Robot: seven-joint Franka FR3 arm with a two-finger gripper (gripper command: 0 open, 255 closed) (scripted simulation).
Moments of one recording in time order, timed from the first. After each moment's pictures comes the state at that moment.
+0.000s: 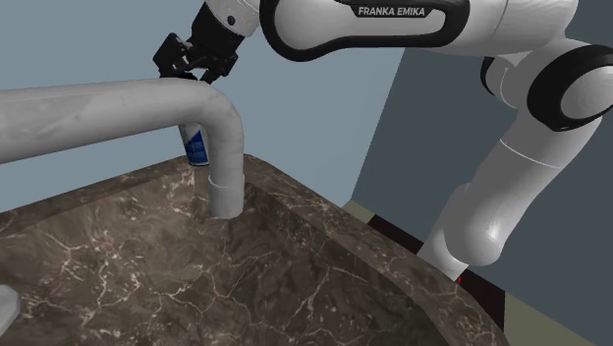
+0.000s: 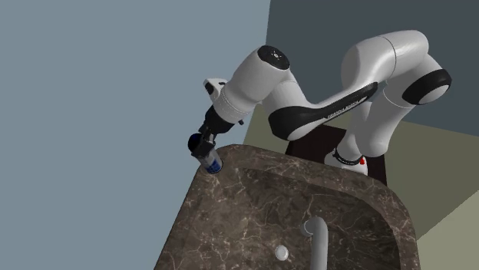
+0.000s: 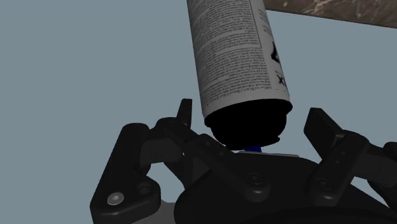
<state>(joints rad) 0.11 -0.04 0.45 -1.76 -0.08 2.33 0.45</state>
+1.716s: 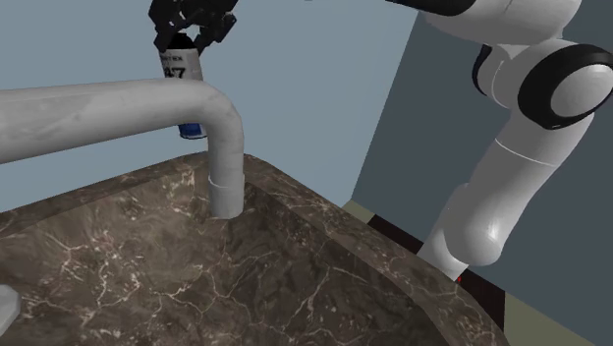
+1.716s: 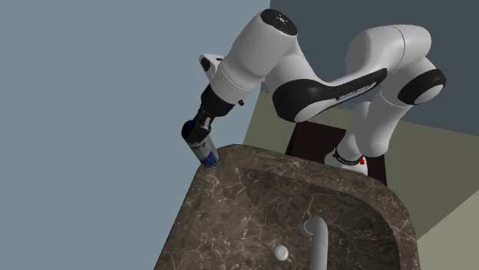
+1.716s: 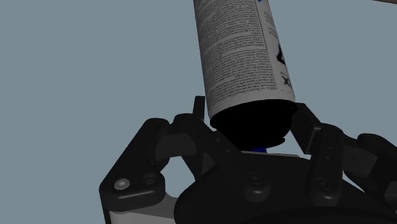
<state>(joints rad) 0.12 0.00 0.46 -1.54 -0.09 2.14 0.45</state>
